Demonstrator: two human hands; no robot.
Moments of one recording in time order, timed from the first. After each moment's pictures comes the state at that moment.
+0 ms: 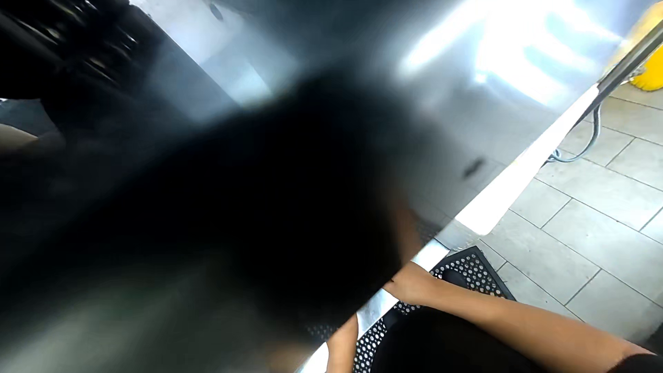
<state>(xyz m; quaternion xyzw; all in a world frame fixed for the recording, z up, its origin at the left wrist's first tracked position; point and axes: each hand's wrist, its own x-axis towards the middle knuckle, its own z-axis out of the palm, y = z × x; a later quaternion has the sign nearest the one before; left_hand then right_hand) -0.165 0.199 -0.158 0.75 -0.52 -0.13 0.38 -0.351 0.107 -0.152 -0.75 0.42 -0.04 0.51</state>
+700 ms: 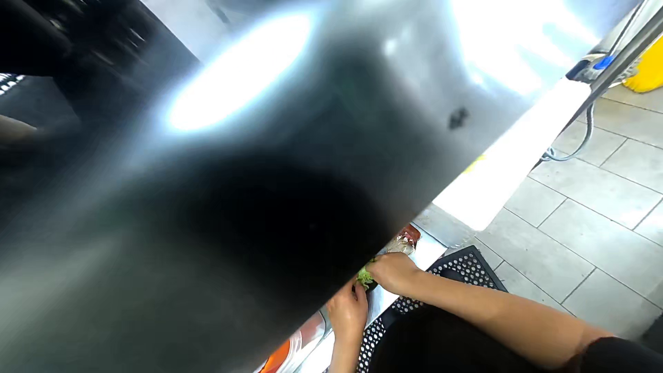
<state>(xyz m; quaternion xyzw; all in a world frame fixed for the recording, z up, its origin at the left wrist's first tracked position) -0.156 0.189 -0.204 0.75 -0.63 -0.01 0.19 -0.315 0.096 -0.178 -0.84 0.41 0.08 0.35</state>
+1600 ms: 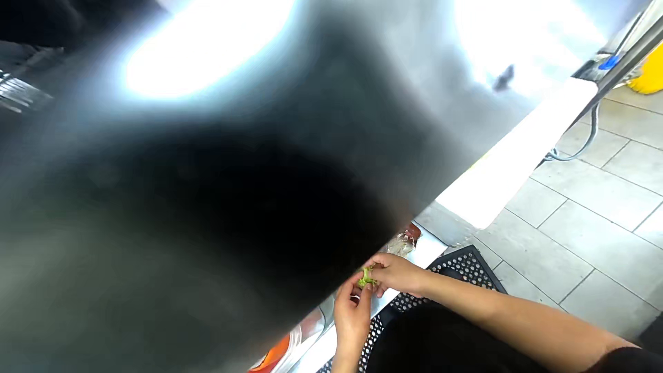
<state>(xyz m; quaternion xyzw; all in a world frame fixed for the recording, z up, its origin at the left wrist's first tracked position) -0.170 0.207 -0.177 0.71 -0.50 -0.32 0.37 -0.332 0.109 -0.172 -0.47 0.37 -0.15 0.79</state>
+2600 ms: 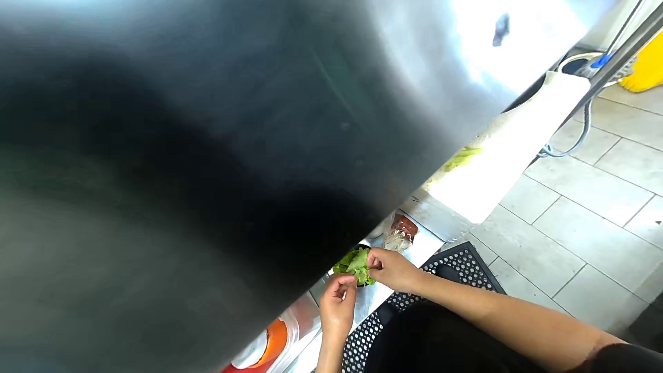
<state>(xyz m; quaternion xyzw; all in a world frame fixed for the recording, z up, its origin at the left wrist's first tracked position) -0.138 0.202 -0.190 0.63 -0.52 -0.34 0.46 -0.329 0.109 -0.179 -0.65 0.46 -0.11 0.60</state>
